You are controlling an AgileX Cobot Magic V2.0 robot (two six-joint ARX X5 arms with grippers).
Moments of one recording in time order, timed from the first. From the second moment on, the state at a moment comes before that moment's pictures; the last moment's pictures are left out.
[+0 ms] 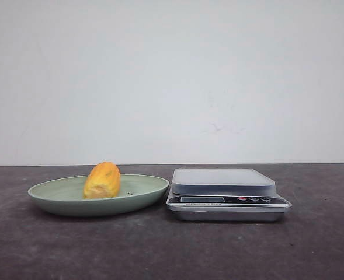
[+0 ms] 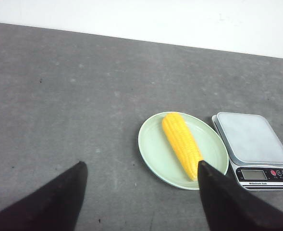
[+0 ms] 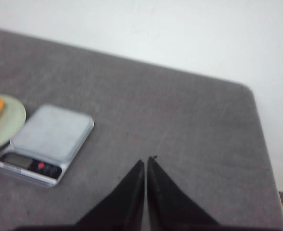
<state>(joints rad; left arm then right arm) -0.91 0.36 0.98 -1.09 -0.63 -0.51 0.90 0.47 1.32 -1.33 0.66 0.22</state>
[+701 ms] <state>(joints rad) -0.91 0.36 0.98 -1.14 -0.65 -0.51 0.90 0.46 1.23 -1.31 0.65 0.24</state>
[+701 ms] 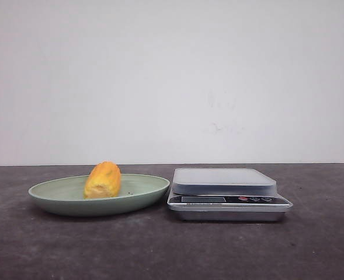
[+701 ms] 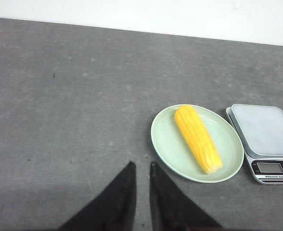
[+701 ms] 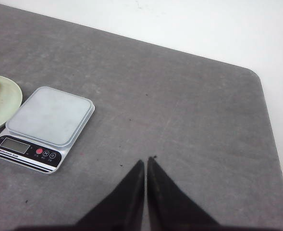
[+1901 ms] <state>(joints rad) -0.20 0.14 0.46 -0.44 -0.39 -0.36 0.90 0.46 1.23 -1.31 0.65 0.24</state>
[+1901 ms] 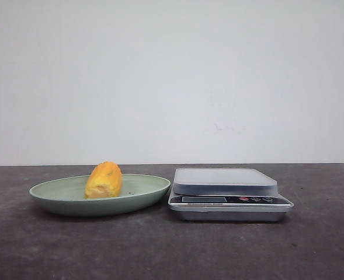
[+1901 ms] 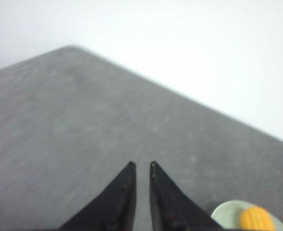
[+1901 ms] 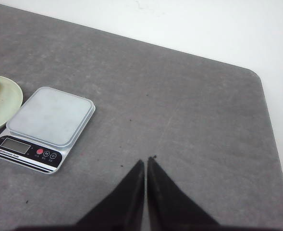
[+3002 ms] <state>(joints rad) -0.05 0.00 0.03 -0.18 -0.09 -0.14 0.90 0.46 1.23 -1.31 0.65 0.24</state>
